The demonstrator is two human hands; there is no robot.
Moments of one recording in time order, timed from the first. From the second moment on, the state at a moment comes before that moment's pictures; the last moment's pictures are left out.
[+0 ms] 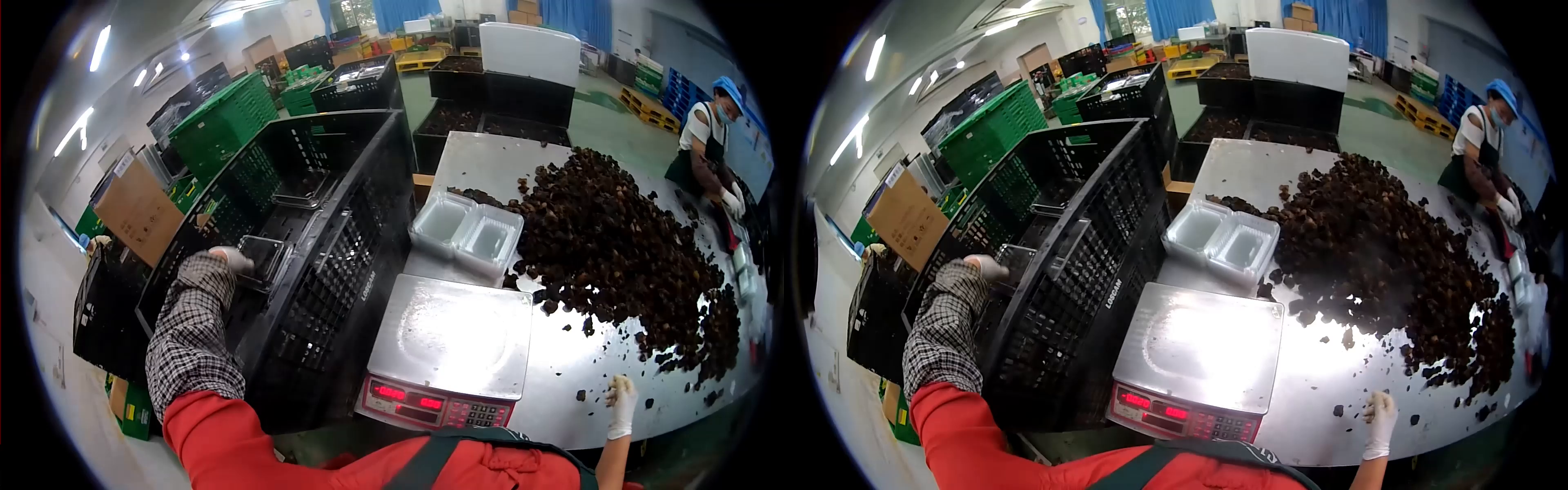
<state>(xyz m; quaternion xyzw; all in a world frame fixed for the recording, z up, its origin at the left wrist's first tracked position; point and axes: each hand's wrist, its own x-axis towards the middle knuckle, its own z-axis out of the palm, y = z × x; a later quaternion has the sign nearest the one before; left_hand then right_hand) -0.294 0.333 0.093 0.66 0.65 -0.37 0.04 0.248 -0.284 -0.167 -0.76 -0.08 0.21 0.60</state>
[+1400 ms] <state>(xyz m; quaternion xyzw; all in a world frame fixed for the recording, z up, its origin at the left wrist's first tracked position) 0.155 0.312 -0.209 0.95 0.28 0.00 0.16 0.169 -0.269 -0.207 -0.87 -0.29 -0.09 0.39</state>
